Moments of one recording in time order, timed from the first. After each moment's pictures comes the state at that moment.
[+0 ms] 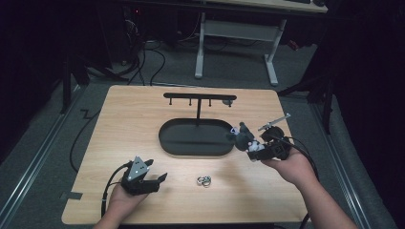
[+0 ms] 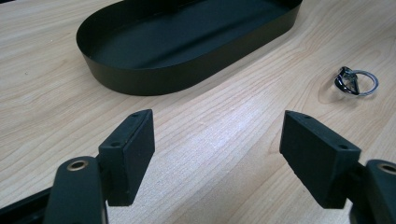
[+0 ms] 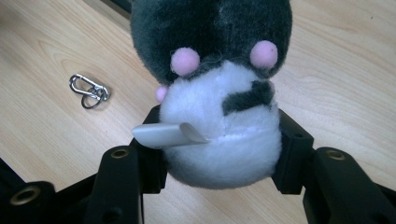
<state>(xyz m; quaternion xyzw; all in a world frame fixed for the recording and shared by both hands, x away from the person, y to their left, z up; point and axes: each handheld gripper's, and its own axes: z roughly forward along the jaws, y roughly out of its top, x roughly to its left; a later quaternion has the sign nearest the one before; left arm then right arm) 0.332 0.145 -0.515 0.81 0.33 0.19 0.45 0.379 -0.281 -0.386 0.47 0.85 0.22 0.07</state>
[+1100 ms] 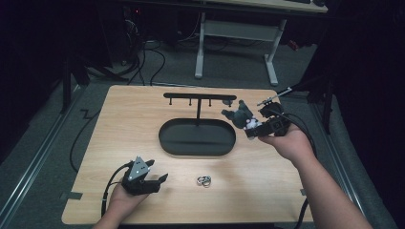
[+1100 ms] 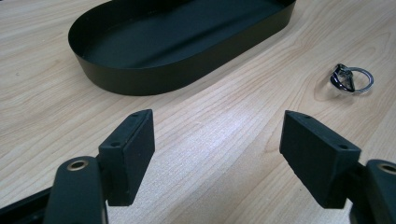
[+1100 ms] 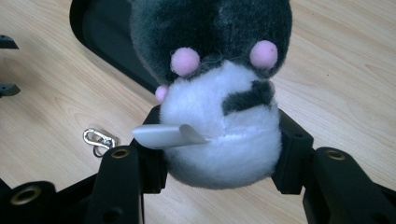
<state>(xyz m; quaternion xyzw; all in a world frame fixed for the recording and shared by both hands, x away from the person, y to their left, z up) 0.333 0.144 -0.516 0.81 0.32 0.18 0.45 0.417 -0.272 -0.334 0.49 0.83 0.24 0.08</state>
